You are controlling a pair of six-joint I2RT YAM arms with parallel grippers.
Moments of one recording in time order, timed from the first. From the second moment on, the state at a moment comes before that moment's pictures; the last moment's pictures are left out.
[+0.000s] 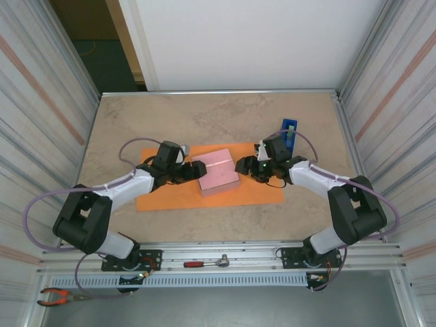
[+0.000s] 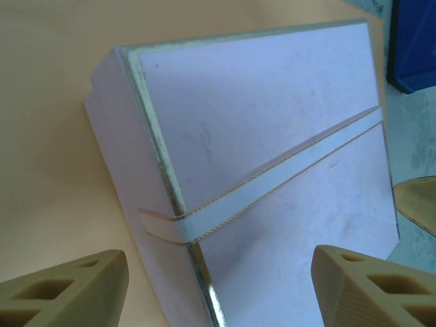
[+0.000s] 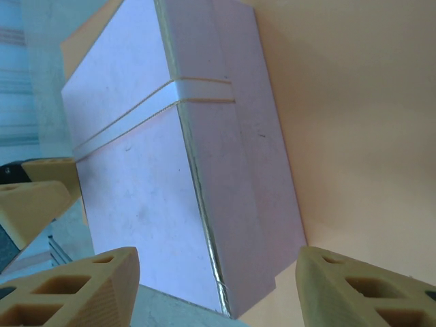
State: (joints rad) left arm -0.49 1.46 0.74 -0.14 0.33 -0.67; right arm 0.45 1.50 0.80 -0.18 -0.50 0.75
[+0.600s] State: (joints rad) left arm -0.47 1.58 0.91 -0.14 0.36 -0.59; right arm 0.49 1.57 0.84 -0.16 -0.45 0.78
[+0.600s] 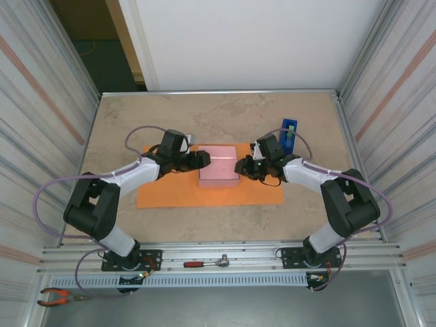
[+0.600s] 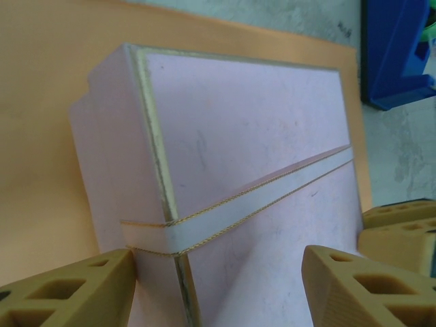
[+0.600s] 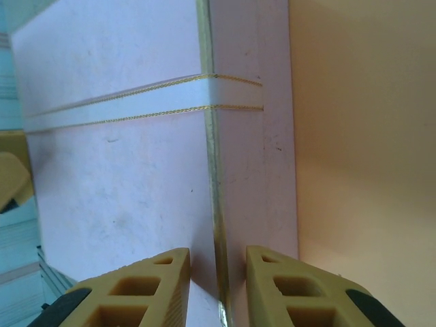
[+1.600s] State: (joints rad) left arm -0.47 1.60 0.89 -0.14 0.35 -0.56; right arm 0.51 1.56 0.85 -0.16 -0.43 0.81
